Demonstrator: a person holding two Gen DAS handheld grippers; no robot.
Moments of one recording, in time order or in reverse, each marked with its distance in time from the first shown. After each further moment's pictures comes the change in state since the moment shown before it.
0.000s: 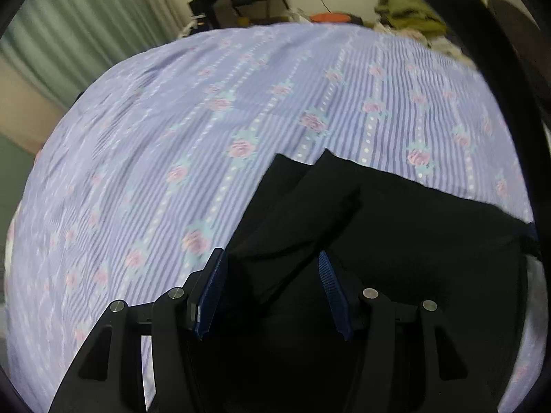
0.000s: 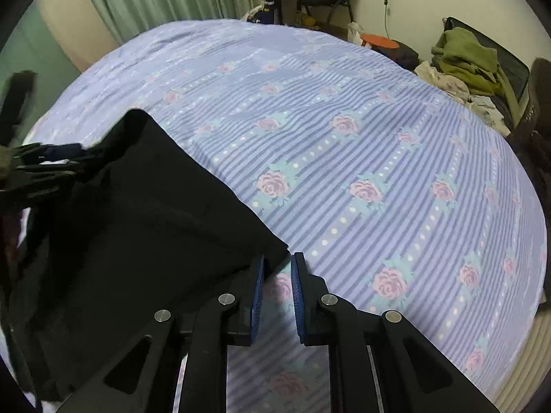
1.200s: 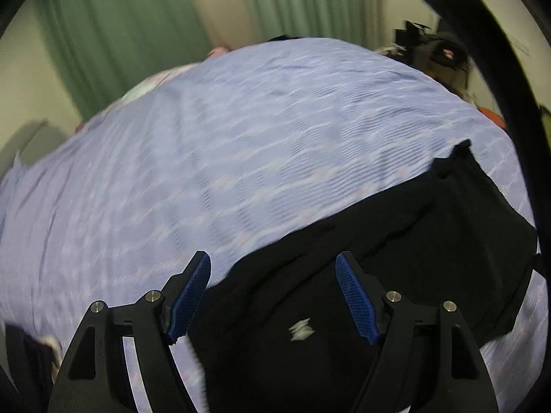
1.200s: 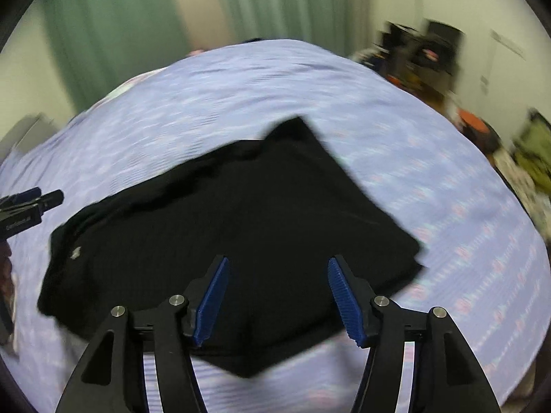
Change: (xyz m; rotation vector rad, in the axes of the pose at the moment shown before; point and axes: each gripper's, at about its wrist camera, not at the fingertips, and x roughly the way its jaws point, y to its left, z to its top) left arm -0.185 0.099 -0.275 -0.757 -0.068 0.348; right arm -0.084 0.136 -0.034 -0.413 -0.122 0.256
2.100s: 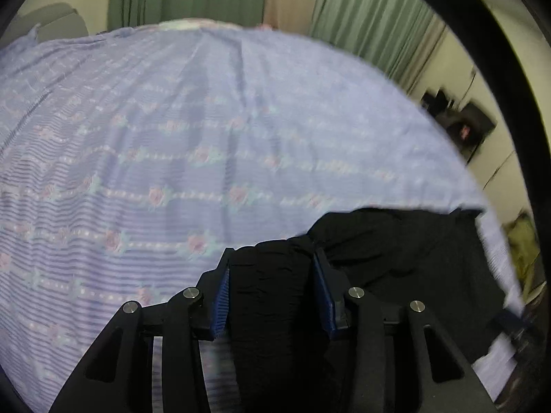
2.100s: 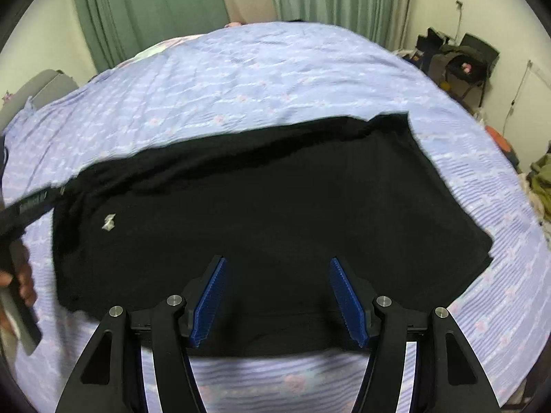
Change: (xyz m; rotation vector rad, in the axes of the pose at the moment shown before) left arm 0.048 0.114 -0.077 -0.340 0.041 -0.182; right arm 0.016 0.114 -0.012 -0.093 0.078 -0.019
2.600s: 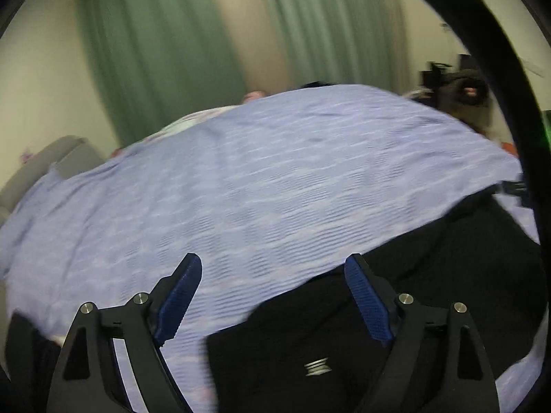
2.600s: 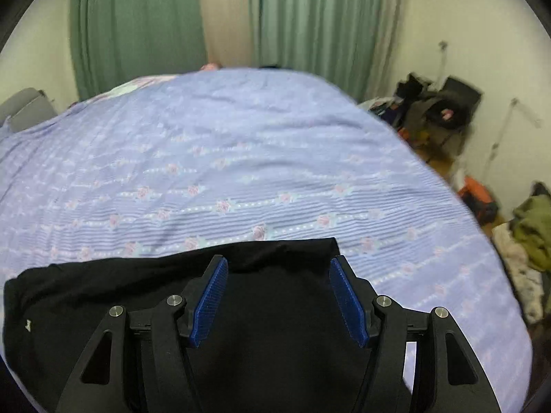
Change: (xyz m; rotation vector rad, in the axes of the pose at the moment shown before) left arm -0.049 -0.151 0.012 0.352 -0.292 0.238; right arm 0.057 -0.123 0.122 -0.053 -0.163 -0.066
